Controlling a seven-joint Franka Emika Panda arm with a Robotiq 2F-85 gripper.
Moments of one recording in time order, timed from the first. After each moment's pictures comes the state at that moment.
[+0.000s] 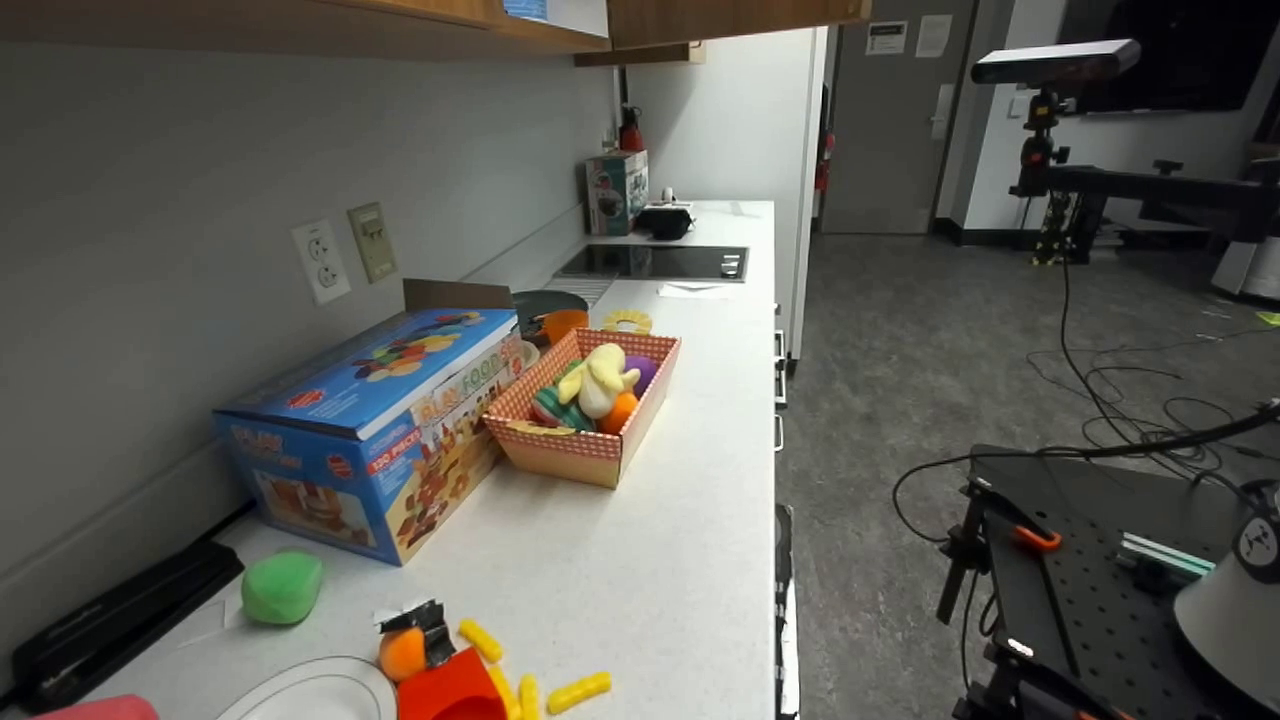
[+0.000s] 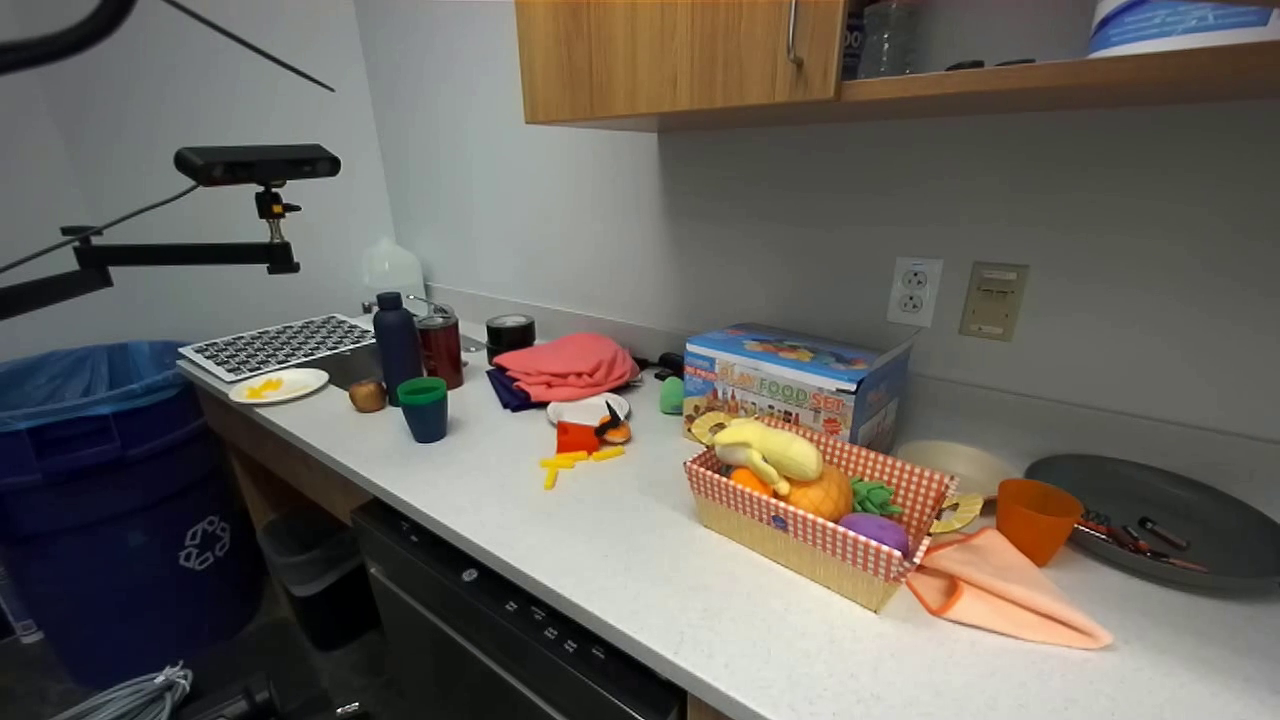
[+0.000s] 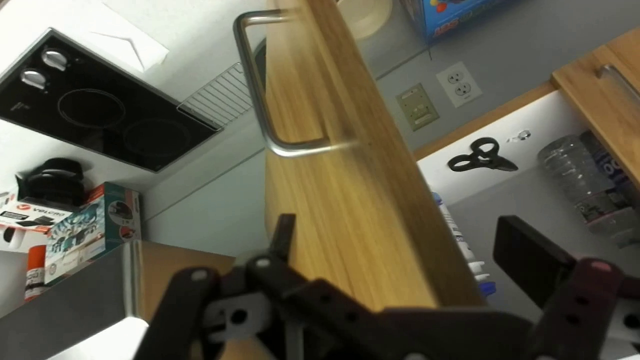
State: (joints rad) arm -0.24 -0.44 -0.38 -1.70 0.28 1.96 -0.21
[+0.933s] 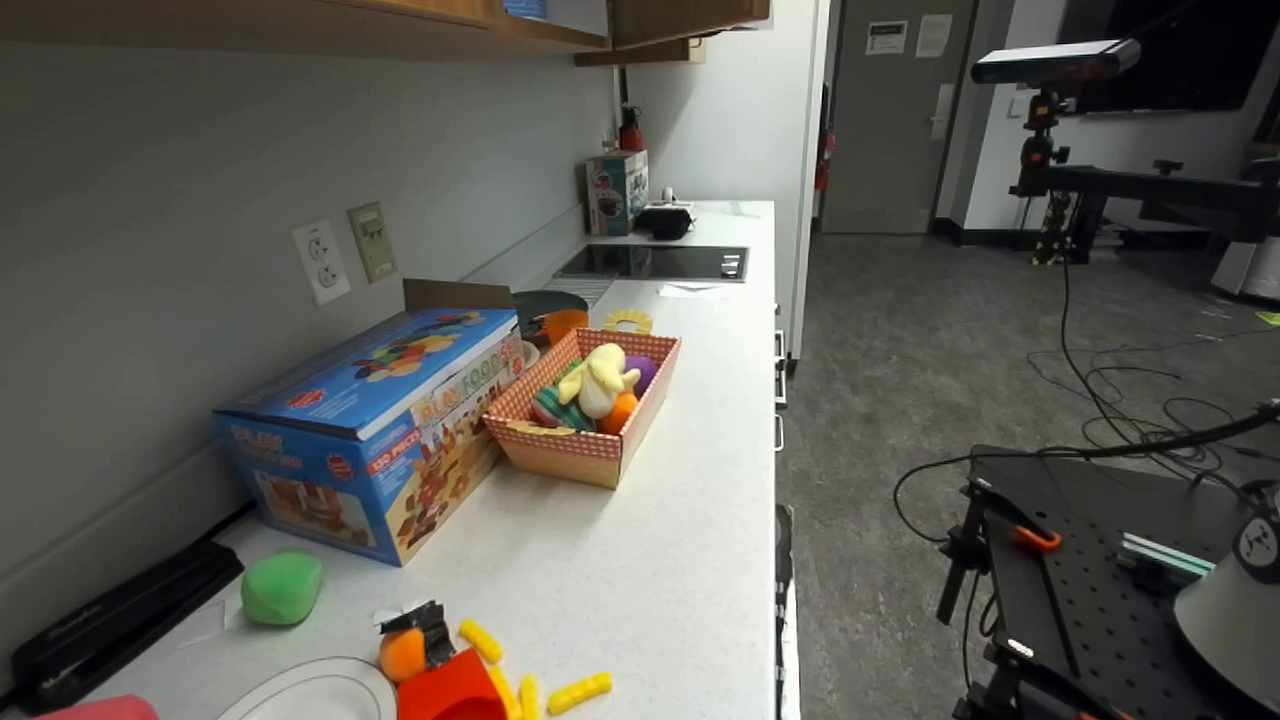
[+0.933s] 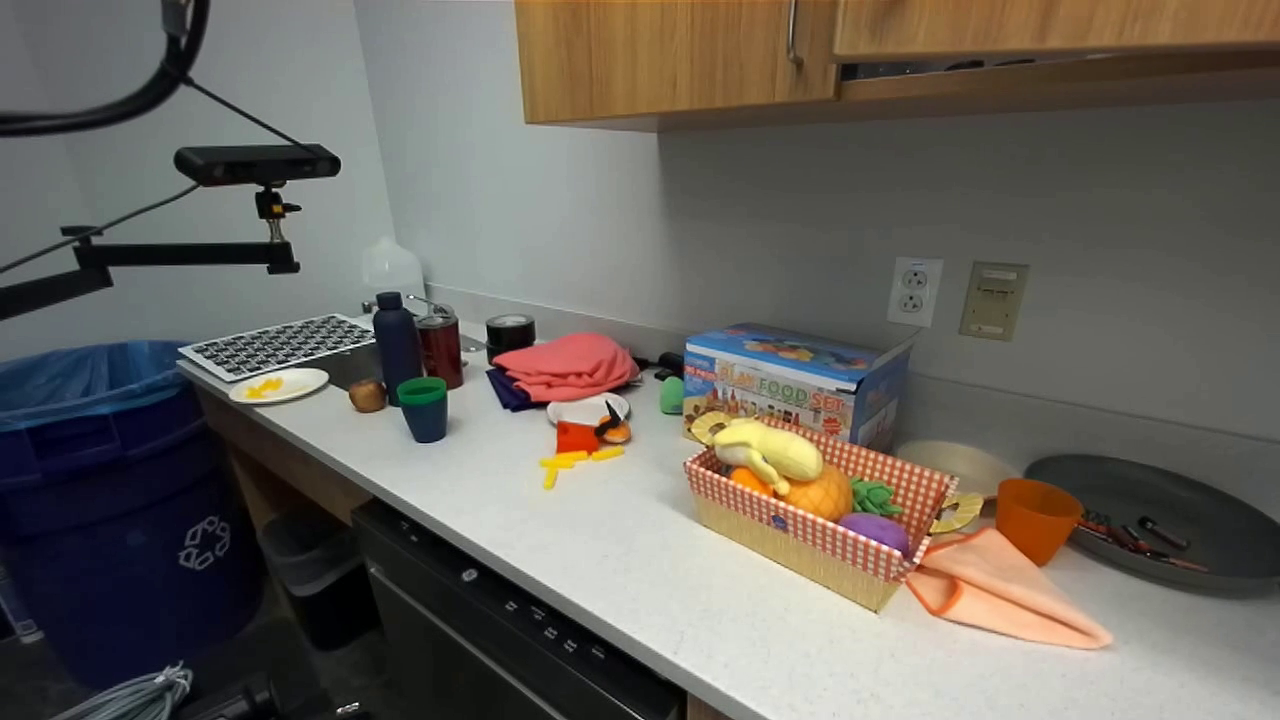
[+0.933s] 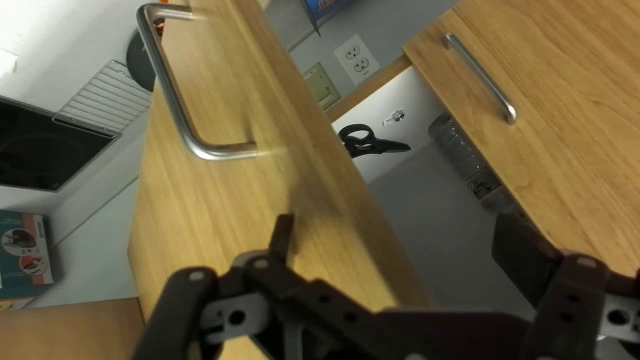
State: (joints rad) arm -0.15 -0.44 -0.18 -1.79 0.31 2.19 0.08
